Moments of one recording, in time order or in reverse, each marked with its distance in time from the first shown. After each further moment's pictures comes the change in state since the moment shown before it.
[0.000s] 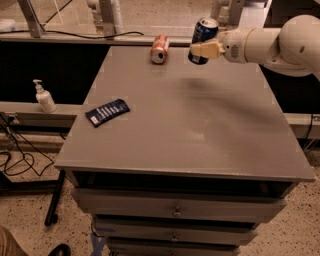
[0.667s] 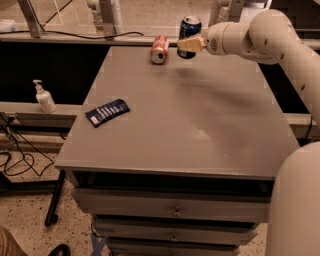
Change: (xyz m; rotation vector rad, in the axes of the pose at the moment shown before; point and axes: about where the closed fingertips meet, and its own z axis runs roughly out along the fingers) arm -0.003 -0.024 0.071 0.029 0.035 -0.025
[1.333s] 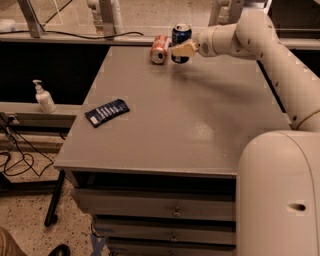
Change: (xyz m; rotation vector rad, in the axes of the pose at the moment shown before) arm 0.019 -0.002 0.045 -0.070 0.062 -0.067
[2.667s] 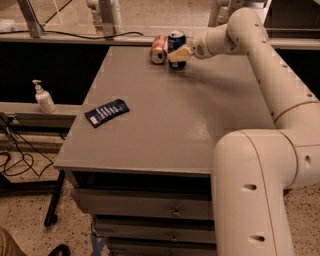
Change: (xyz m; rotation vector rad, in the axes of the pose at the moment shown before) arm 0.028 0.004 0.032 -0.079 0.122 -0.014
